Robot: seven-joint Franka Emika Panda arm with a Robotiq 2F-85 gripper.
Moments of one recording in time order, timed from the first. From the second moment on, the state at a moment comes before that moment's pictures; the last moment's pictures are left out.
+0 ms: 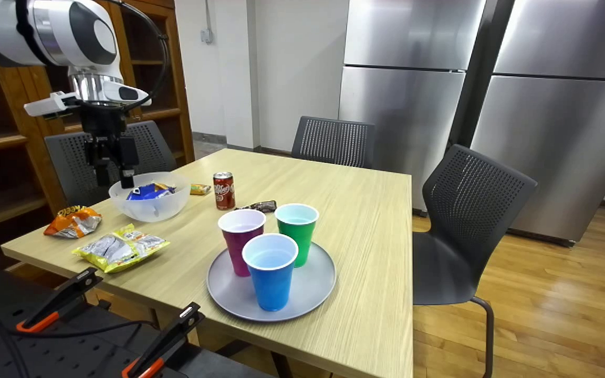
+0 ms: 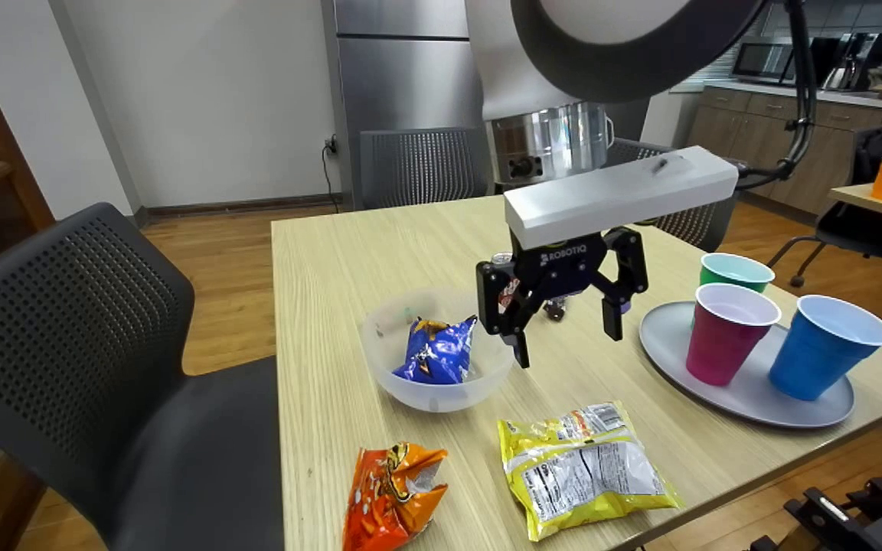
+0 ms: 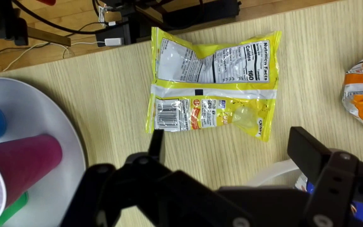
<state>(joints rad) 0.41 0.22 0.10 -2.37 -0.10 2.33 0.69</state>
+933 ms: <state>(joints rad) 0.38 0.19 0.10 -2.44 -0.13 2.39 0.75</state>
